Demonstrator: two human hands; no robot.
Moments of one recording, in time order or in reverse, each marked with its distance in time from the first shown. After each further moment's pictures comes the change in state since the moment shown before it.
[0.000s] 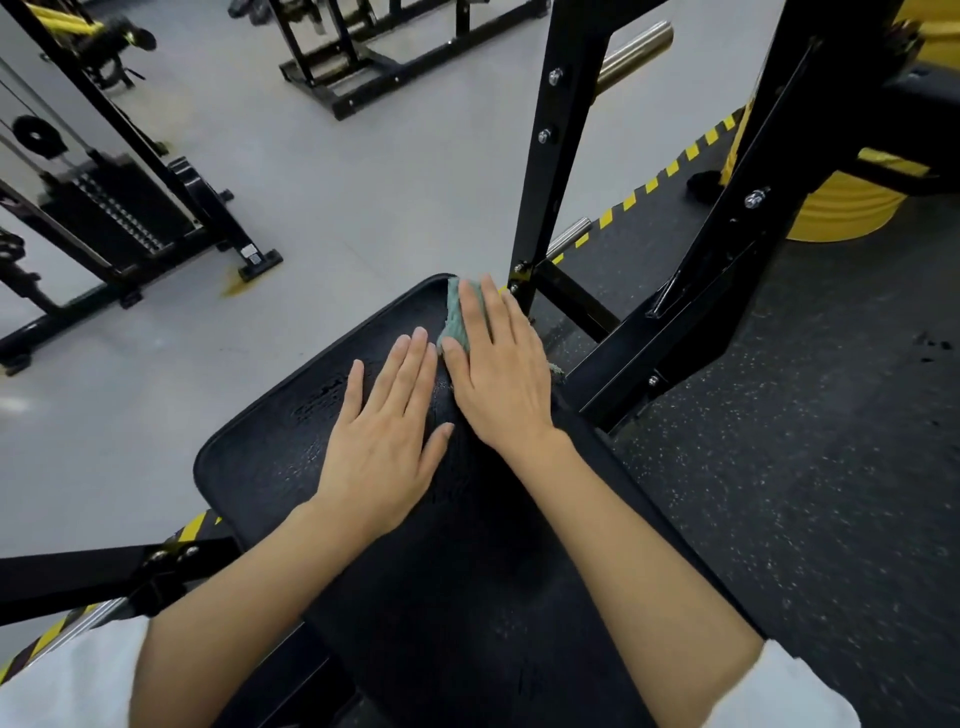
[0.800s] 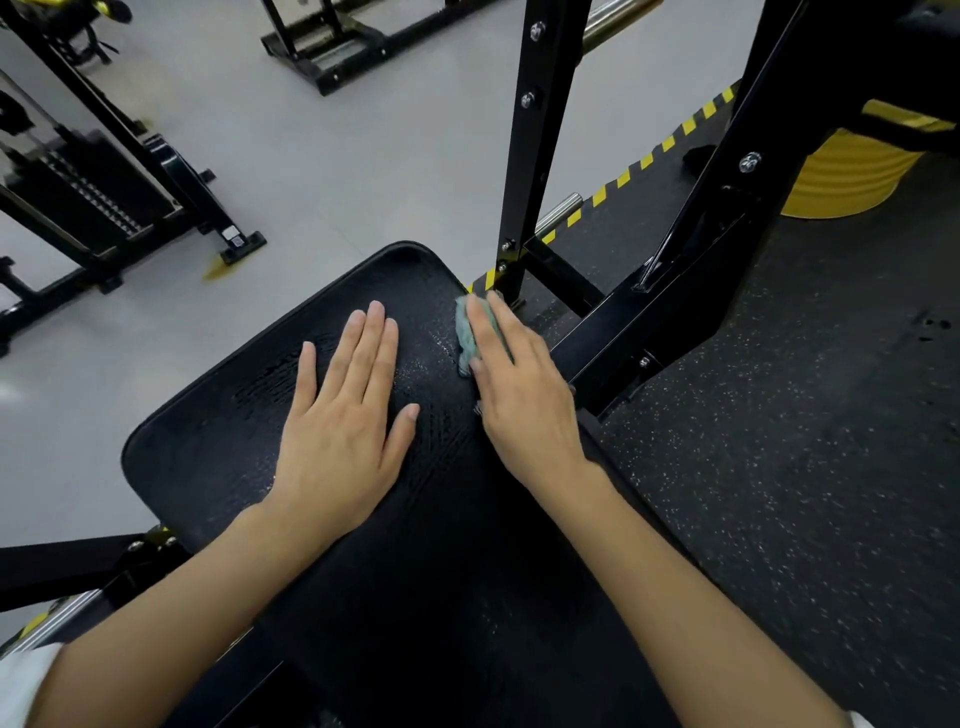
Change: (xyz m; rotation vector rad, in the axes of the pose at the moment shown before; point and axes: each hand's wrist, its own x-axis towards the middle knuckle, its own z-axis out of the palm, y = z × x) left_hand -0.003 0.009 0.004 -0.025 0.030 -0.056; right_hand -0.045 0.038 -0.016 0.089 0.012 -0.056
